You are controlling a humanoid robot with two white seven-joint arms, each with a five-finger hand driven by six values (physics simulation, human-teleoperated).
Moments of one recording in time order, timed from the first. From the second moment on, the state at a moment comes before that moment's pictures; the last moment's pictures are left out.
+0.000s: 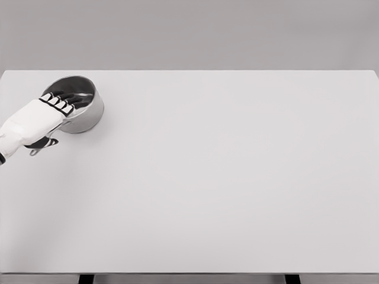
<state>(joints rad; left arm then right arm) -0.15 0.64 0.00 -1.58 -0.85 -0.53 -0.28 0.06 0.00 -0.08 0.05 -0.27 -0.07 0.21</state>
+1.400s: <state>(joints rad) -0.20 0.68 0.04 -1.44 -0.86 -0.53 -0.28 0.06 0.00 -0.08 0.05 -0.27 -0.07 0.21</state>
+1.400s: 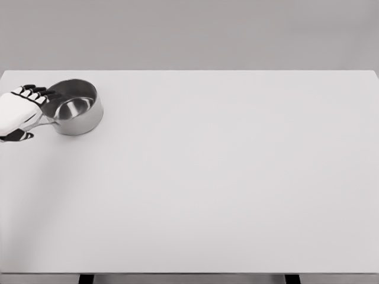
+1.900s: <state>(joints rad) -0.26 0.68 0.03 -1.33 -0.86 -0.53 -0.28 0.06 0.00 -0.08 0.05 -0.27 -0.07 0.21</state>
